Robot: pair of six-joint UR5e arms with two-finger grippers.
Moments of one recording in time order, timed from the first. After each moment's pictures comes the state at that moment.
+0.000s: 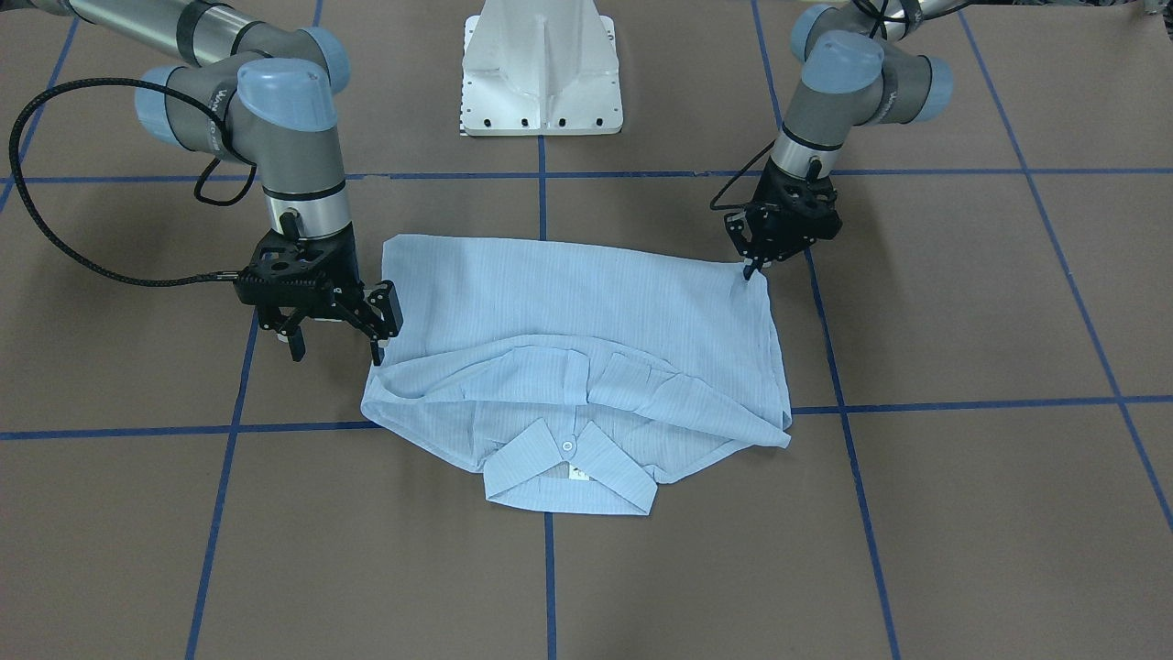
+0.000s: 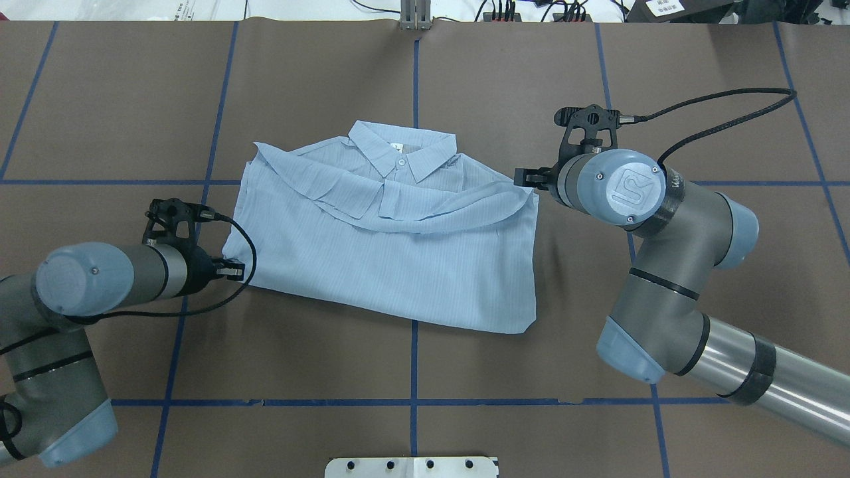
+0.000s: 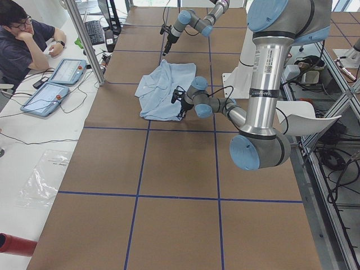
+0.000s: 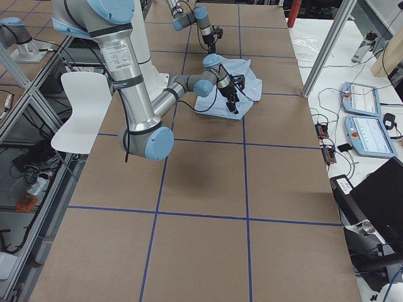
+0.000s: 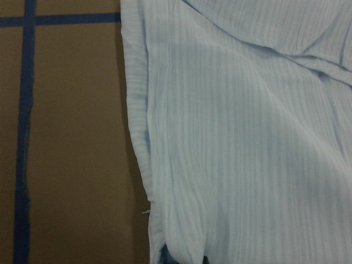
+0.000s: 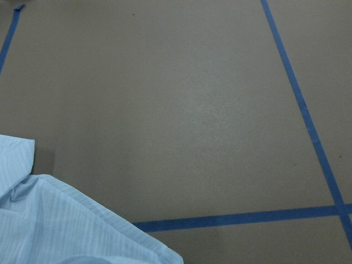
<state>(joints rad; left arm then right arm) -0.53 -1.69 -1.83 -2.16 -1.61 -1.07 0.60 -1.15 1.77 -1.34 1.47 1.23</state>
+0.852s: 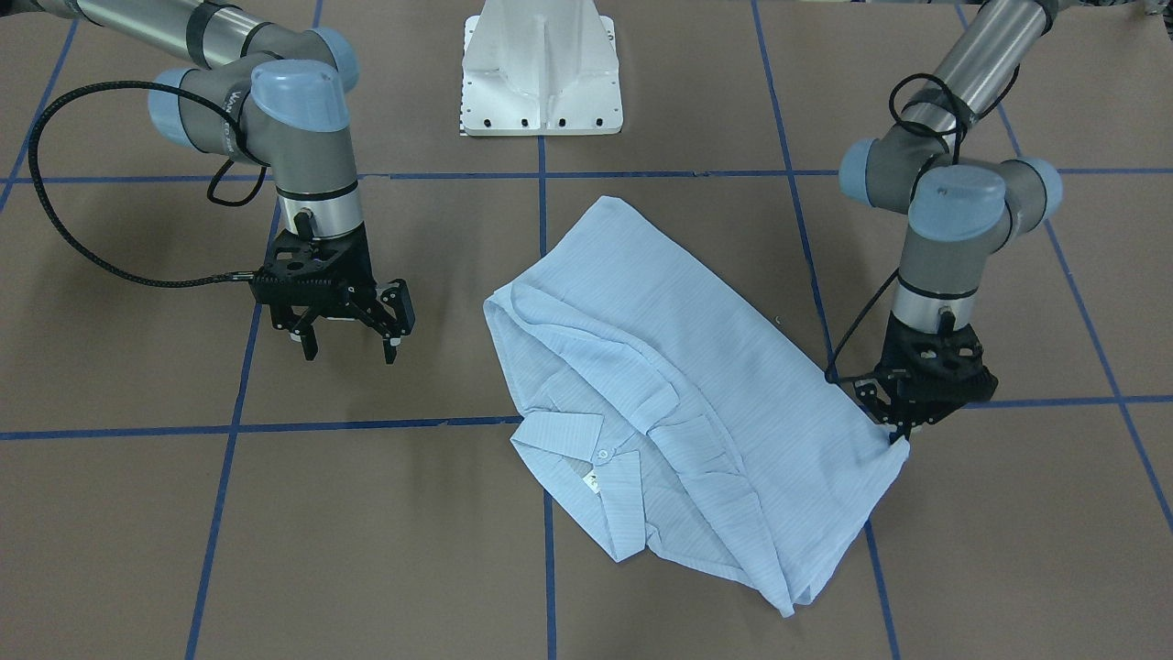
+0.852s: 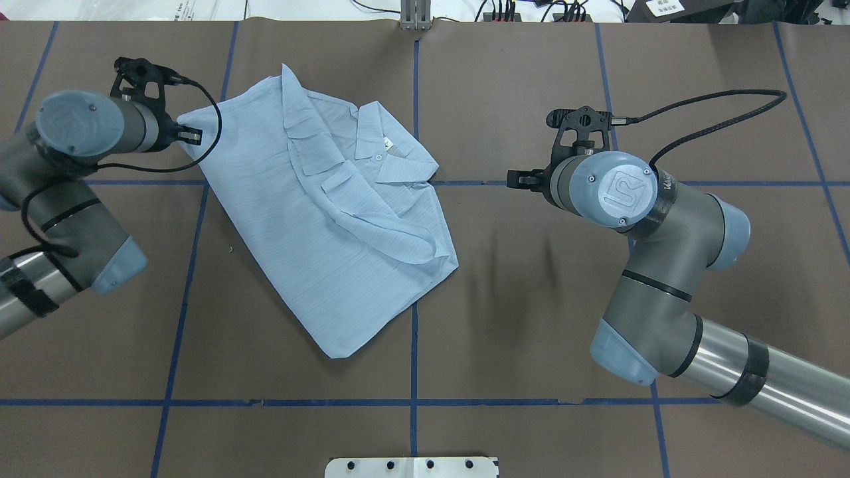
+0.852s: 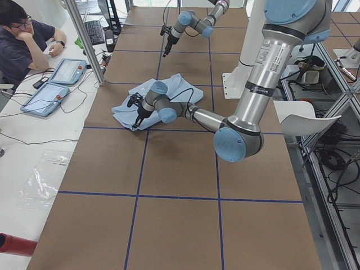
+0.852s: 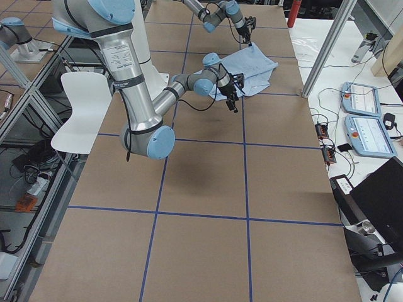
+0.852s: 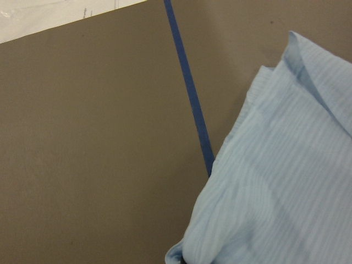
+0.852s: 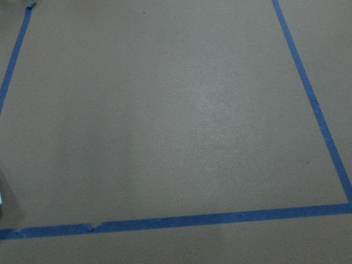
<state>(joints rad) -0.86 -1.99 -1.38 -2.18 -1.59 -0.79 0.59 -1.14 1.76 -1.34 1.47 1.23</state>
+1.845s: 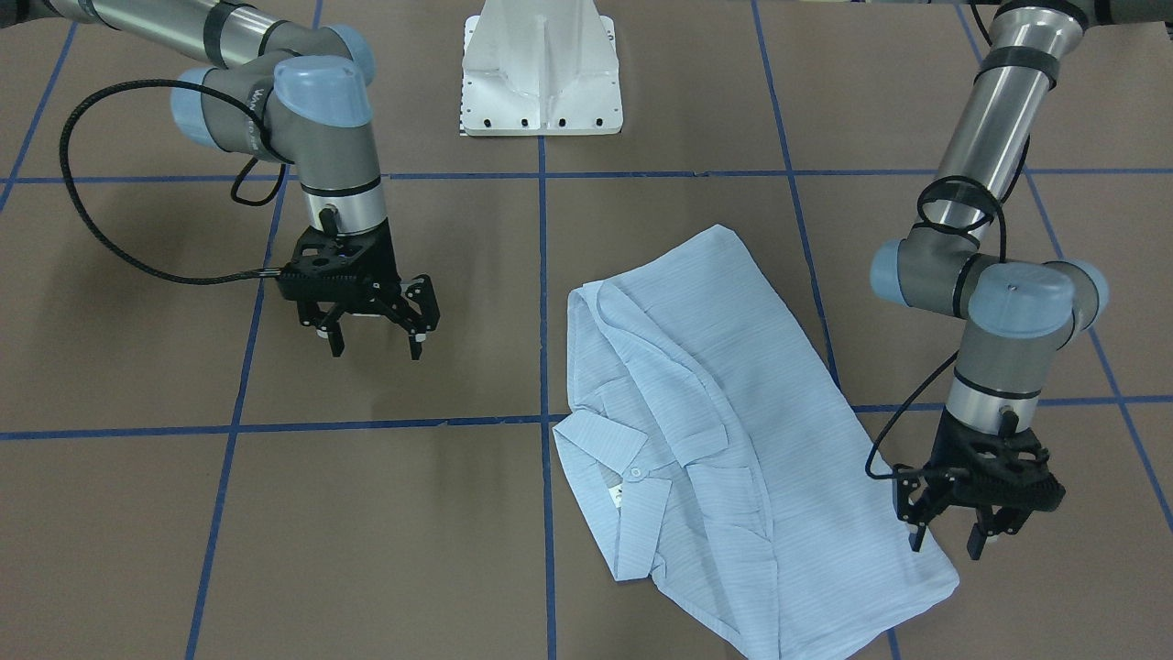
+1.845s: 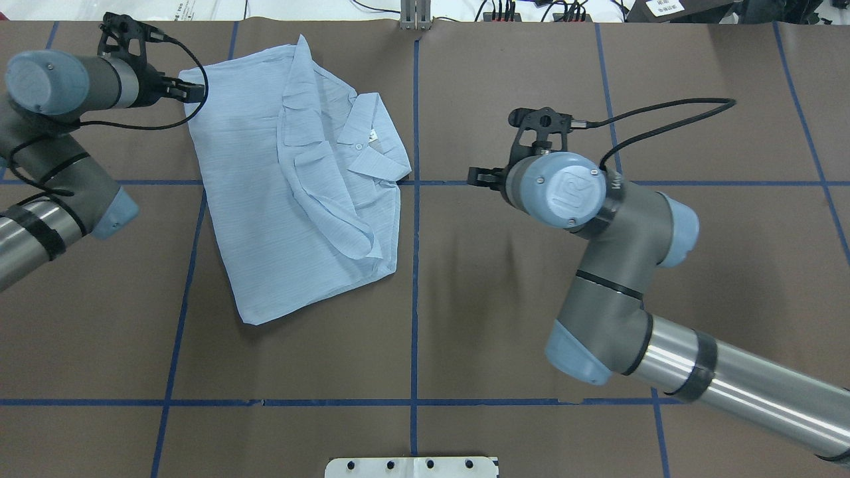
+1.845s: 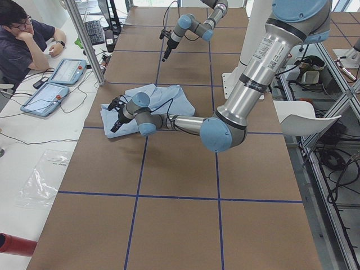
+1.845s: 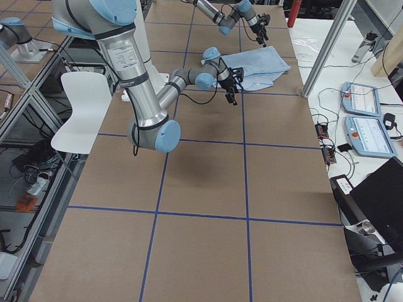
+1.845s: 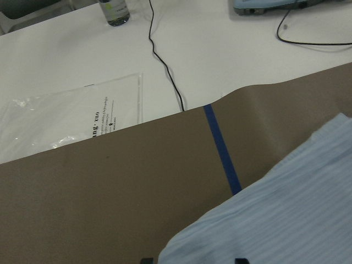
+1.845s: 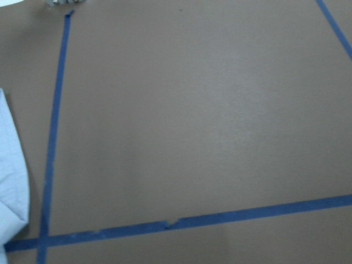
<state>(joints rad) -0.96 -2.06 -1.10 -2.66 -1.73 -0.68 0.54 -0.99 1.66 -1.35 1.45 1.36</state>
